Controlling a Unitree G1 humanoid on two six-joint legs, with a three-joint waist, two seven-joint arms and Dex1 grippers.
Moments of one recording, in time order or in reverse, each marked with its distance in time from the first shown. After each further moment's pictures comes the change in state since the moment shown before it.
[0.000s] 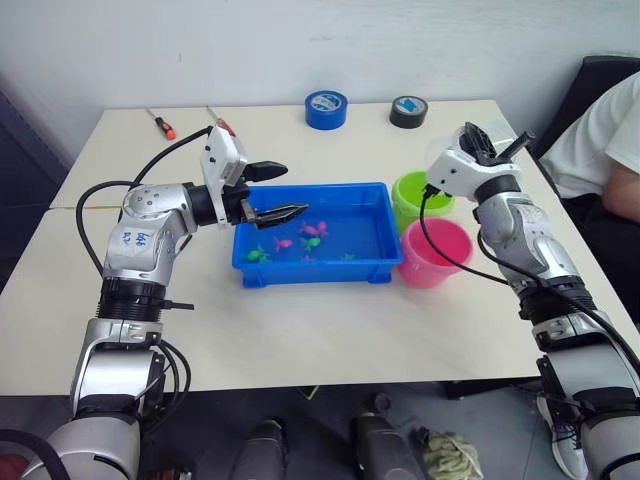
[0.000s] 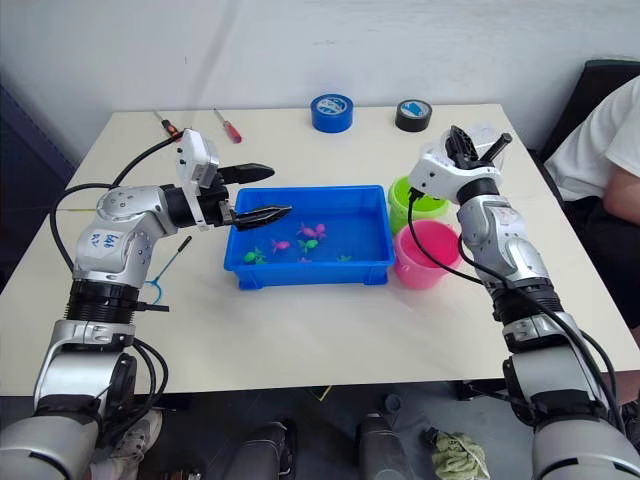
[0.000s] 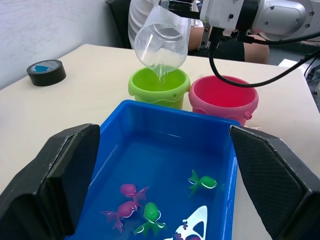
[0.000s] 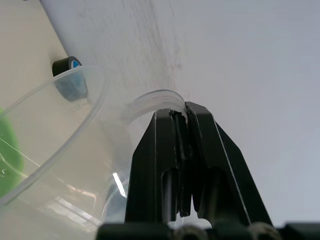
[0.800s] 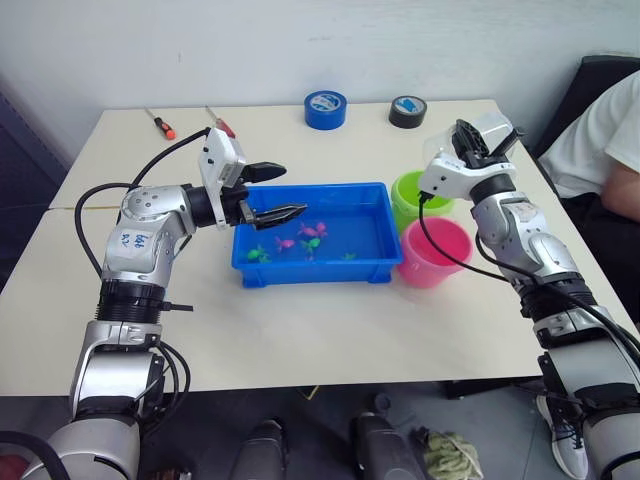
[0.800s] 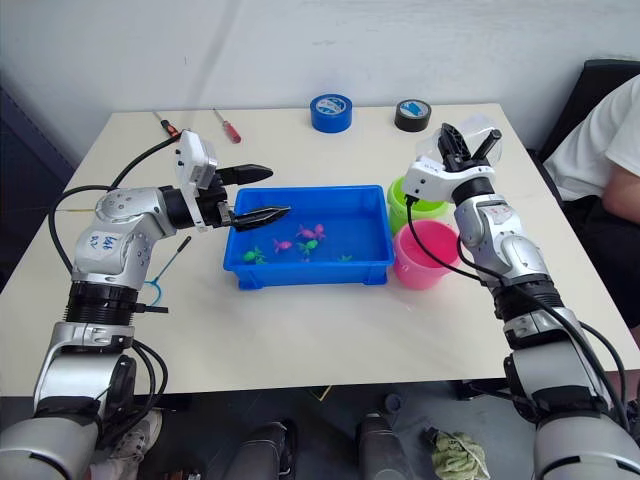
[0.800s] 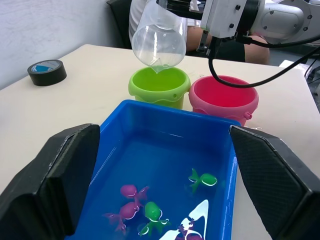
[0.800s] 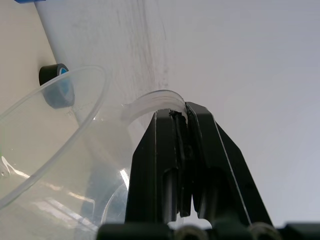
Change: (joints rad) left arm 0.008 0.002 0.005 -0.007 -0.001 0.001 0.000; right arm -0.022 0.004 0.010 0.041 -0.052 -0.040 -0.042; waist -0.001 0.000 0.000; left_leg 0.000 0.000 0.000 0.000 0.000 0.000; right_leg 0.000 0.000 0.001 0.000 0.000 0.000
